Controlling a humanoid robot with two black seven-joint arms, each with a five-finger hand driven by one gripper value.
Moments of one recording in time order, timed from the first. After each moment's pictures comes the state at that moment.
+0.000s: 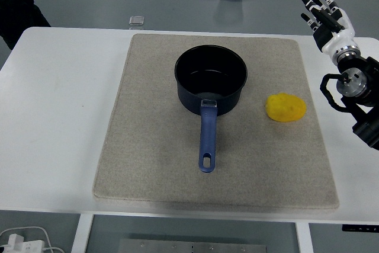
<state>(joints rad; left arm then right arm) 0.04 0.00 0.01 -0.15 0.05 -0.07 0.07 1.00 -0.19 0.62 0.46 0.07 0.03 0.29</state>
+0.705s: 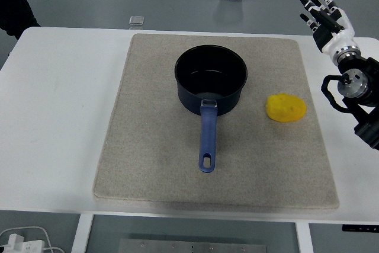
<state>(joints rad) 0.04 0.00 0.01 -0.14 0.05 -0.07 0.07 1.00 -0.21 0.57 0.47 0.05 0.06 0.29</state>
